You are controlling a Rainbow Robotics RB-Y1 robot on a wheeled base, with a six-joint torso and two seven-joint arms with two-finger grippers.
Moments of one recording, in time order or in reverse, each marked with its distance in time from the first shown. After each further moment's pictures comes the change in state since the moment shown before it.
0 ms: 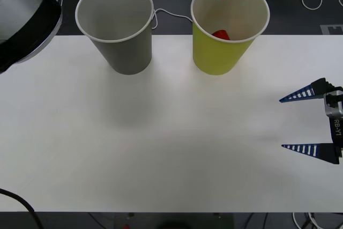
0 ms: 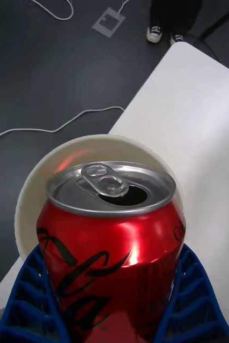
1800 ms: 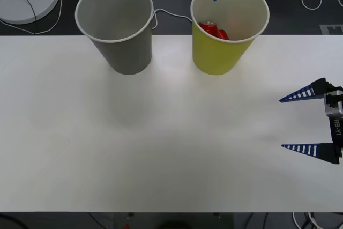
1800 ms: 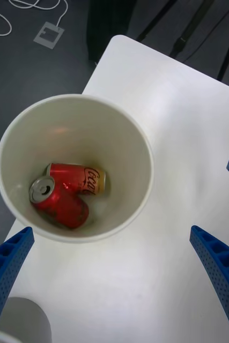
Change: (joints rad) right arm 0.000 0.000 0.000 0.000 0.000 0.000 0.000; left arm 0.321 0.288 0.281 -0.408 0.122 -0.206 -0.244
